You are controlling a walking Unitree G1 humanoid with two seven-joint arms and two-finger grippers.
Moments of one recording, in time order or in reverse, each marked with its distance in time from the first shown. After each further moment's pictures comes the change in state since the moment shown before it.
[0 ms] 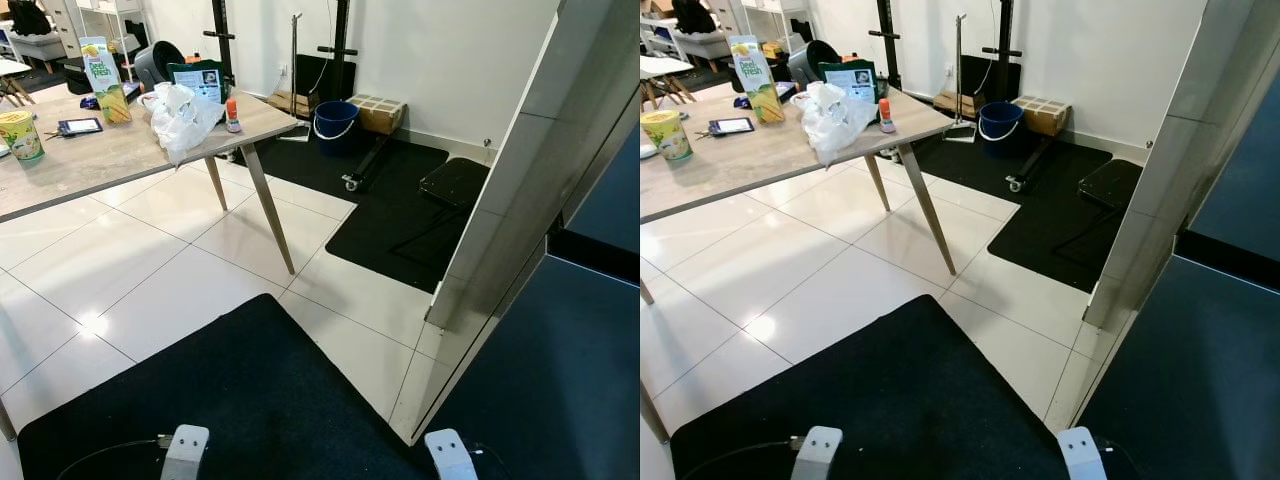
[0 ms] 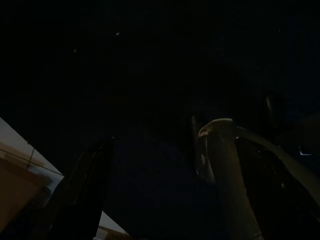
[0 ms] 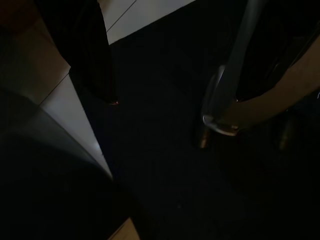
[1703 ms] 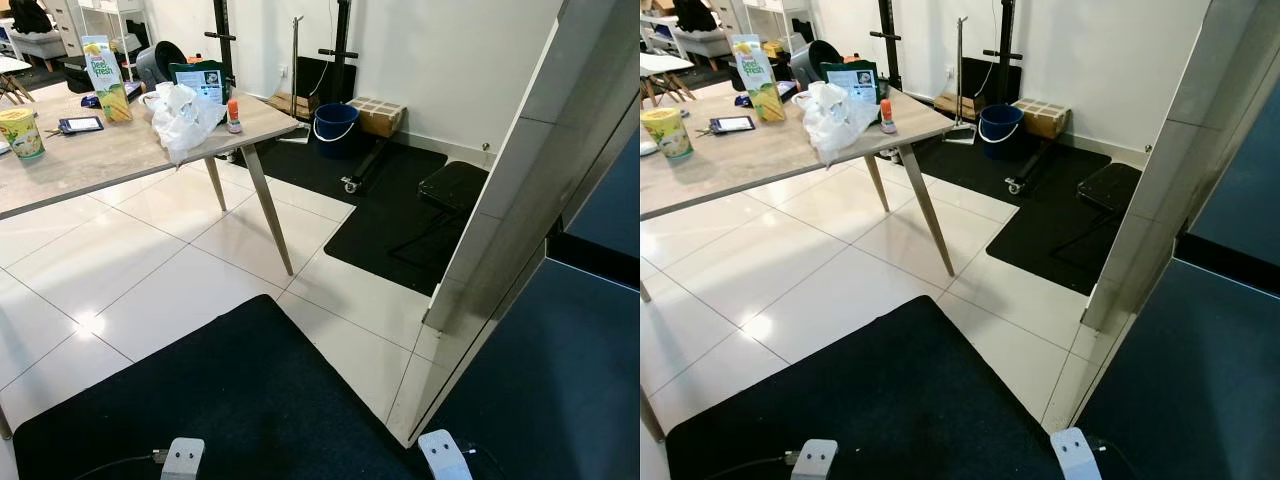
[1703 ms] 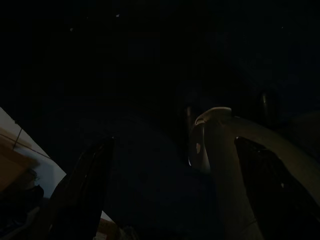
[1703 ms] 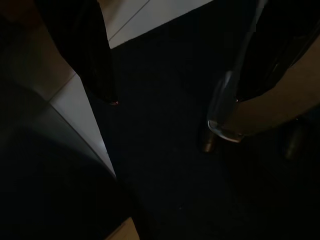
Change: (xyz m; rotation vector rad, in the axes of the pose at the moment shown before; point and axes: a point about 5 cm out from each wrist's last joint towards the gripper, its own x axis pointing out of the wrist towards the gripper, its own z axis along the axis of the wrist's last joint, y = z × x) left arm -0.003 -0.002 -0.018 -0.083 0.035 0.018; right arm -0.002 0.002 -0.012 -0.047 0.017 0.013
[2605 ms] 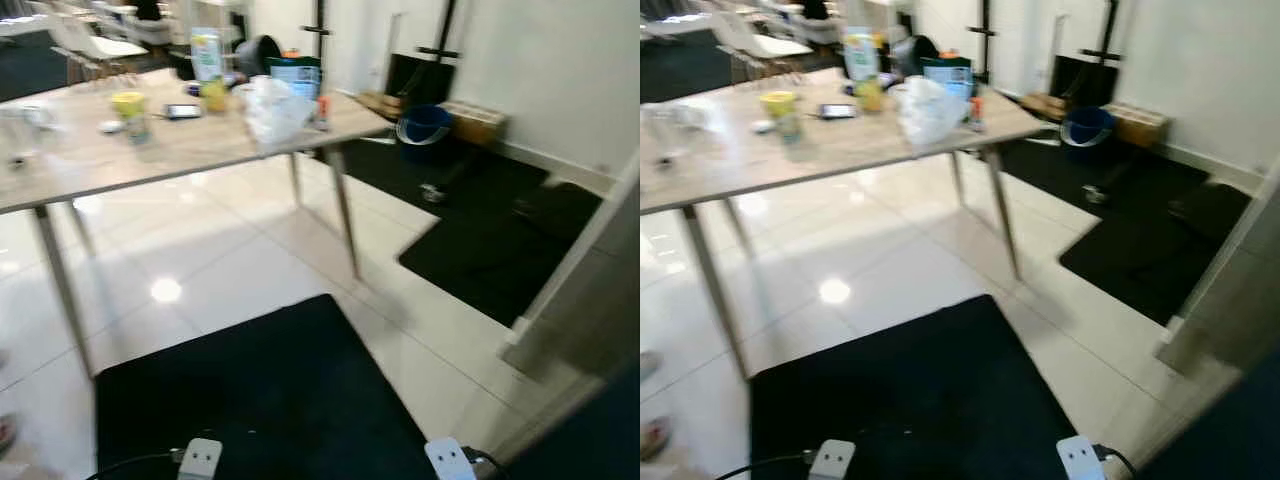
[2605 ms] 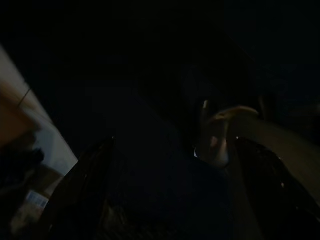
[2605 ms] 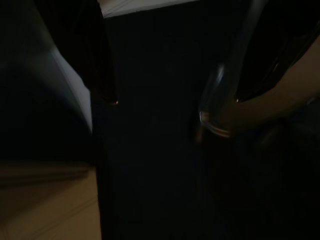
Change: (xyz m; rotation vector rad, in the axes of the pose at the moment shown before) left arm 0.003 -0.016 0.001 0.069 0.007 -0.057; right arm -0.001 -0.006 -0.004 0.030 0.004 0.008
